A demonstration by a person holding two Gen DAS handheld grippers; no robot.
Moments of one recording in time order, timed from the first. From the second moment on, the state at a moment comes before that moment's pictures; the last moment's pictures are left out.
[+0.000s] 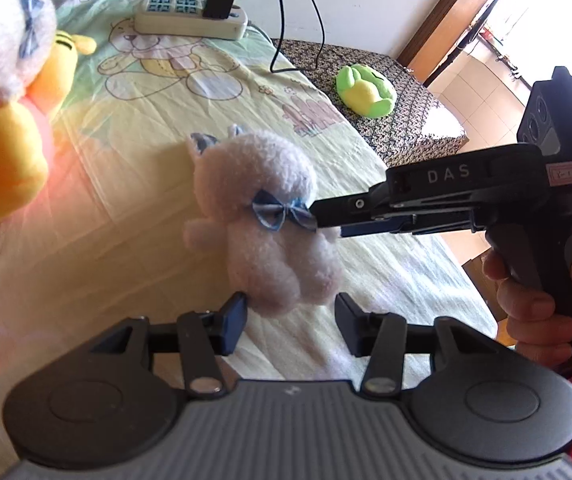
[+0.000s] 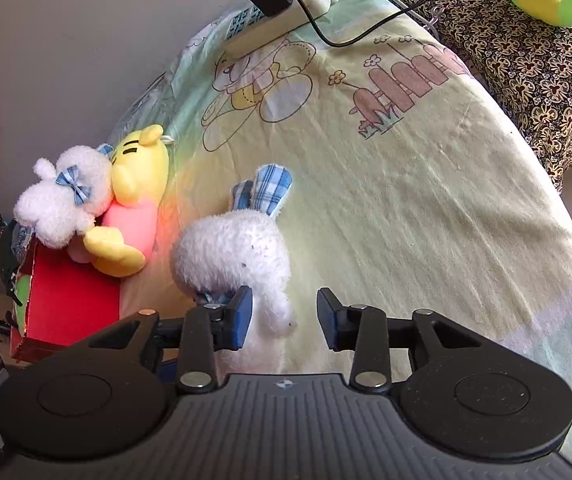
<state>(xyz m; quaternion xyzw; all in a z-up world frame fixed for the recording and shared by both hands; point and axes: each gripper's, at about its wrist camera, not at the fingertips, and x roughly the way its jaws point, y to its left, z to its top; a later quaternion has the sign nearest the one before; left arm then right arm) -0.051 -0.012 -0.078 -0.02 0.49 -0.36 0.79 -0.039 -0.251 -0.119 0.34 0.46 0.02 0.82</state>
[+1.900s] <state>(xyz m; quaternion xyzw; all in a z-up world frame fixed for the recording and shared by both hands) -0.026 -0.029 -0.091 -0.03 0.46 -0.34 0.82 -0.028 -0.226 -0.123 0.31 0.44 0.08 0.84</state>
